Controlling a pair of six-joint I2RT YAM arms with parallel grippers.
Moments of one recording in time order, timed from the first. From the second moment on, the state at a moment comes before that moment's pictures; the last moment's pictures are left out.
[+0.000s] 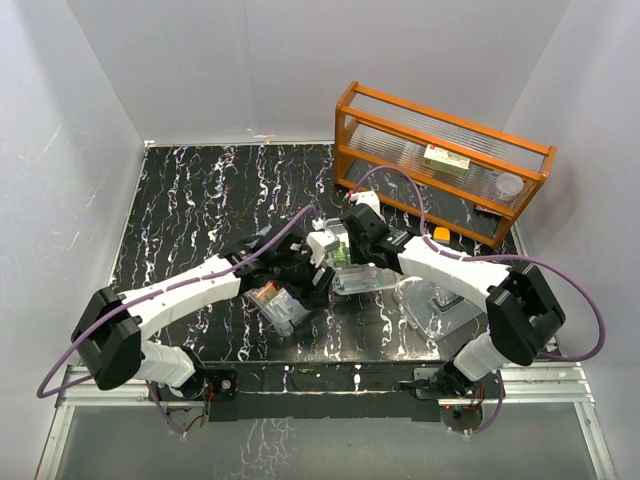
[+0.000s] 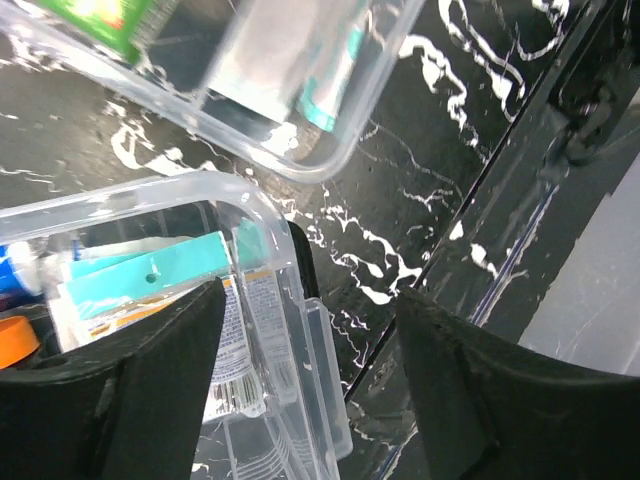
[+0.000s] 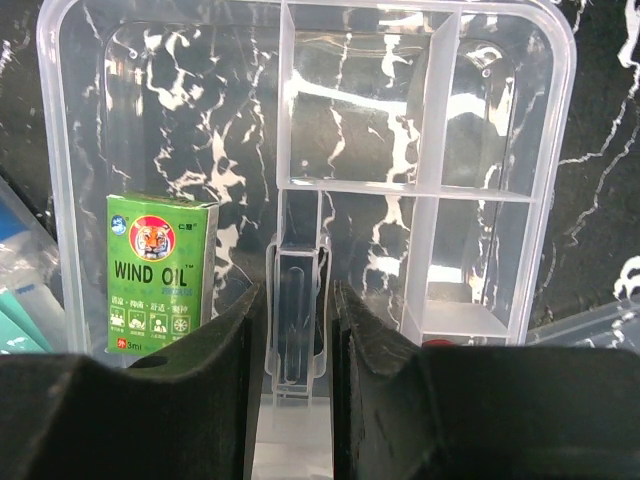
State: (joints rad) left arm -0.85 1.38 0.93 -0.45 0.37 -0.11; right arm 0.72 1.51 1.03 -0.44 0.35 0.45
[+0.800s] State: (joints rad) left arm -0.85 0.57 0.88 -0.56 -0.46 -0.30; right arm 0.72 1.48 1.39 -0.76 0.33 0.35
